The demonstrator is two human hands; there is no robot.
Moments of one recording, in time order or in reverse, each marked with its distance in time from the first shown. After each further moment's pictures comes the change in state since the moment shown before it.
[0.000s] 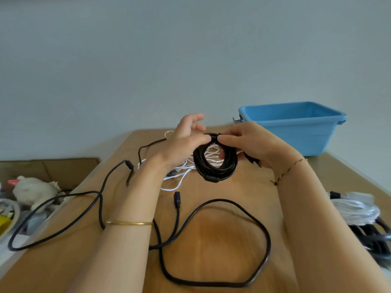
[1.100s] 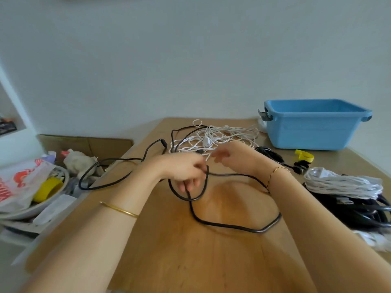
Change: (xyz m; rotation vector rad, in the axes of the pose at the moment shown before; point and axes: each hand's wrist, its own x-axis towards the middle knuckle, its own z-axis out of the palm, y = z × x) left_hand -0.099 -0.013 -0.032 0.591 -0.422 -0.353; right_hand -0.031 0.003 0.074 -0.587 -0.234 -0.189
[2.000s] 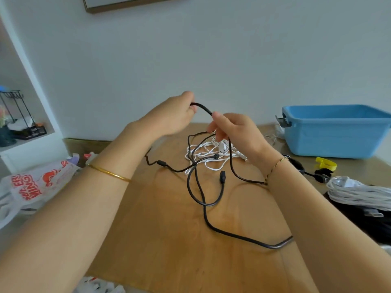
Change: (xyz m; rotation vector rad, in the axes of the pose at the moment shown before) left_hand -0.034 0.018 -0.087 0.333 0.702 0.030; right_hand 0.005 -0.063 -0.022 0.638 0.340 -0.150
